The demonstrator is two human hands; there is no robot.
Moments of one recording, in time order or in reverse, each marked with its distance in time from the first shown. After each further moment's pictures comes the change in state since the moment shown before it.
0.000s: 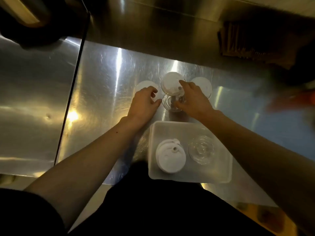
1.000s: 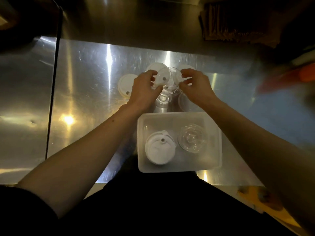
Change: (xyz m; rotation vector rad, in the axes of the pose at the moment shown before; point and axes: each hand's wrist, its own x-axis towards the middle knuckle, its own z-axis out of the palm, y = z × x) left_hand 0.017 0.045 0.029 -0.092 -0.036 0.028; right_hand -0.020 0.030 -0.029 0.438 0.206 0.158
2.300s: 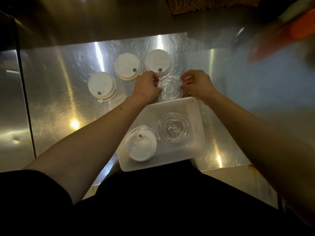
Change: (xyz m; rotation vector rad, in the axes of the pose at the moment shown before) left_hand 0.016 0.028 0.088 0.241 -0.253 -0.005; right_hand -0.001 0.120 -0.031 0.172 -0.016 0.256
